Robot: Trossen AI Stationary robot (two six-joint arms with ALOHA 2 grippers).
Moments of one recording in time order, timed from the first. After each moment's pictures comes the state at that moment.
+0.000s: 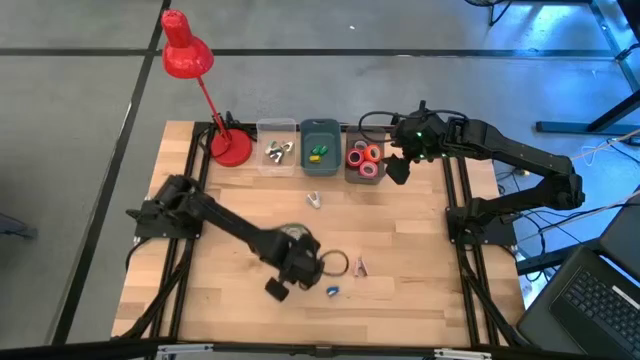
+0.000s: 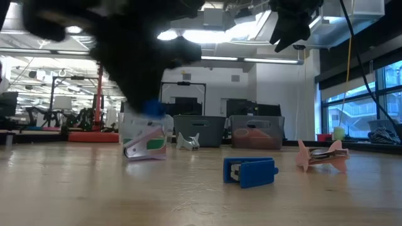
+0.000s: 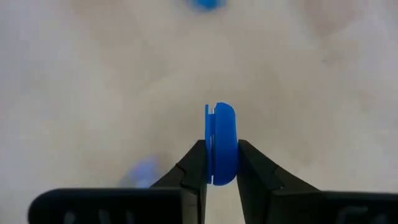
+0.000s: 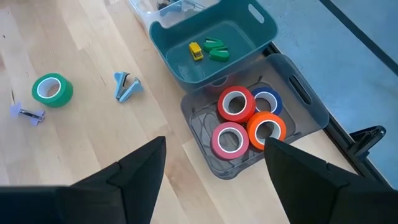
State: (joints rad) left arm -0.38 1.92 1.41 -0.77 -0.05 0.19; right arm -0.31 1.21 1.30 -0.98 0.12 0.16
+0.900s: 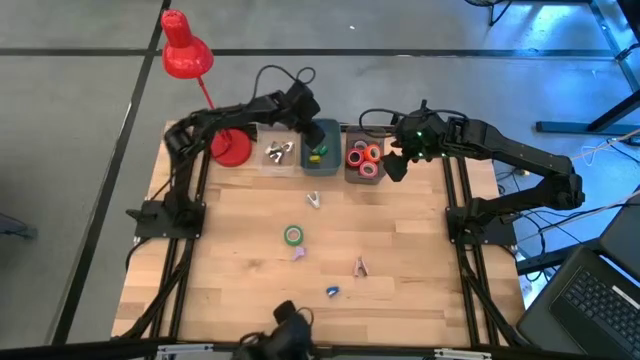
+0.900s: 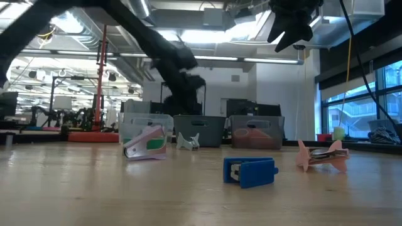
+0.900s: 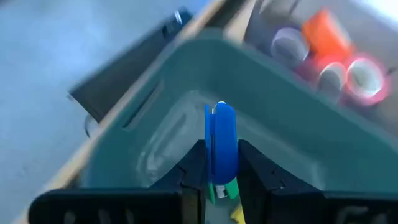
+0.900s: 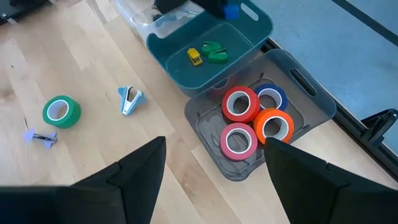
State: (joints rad) left arm 0.69 1.99 1.52 -0.43 0.19 -0.02; right arm -0.31 1.21 1.30 -0.96 0.12 0.28
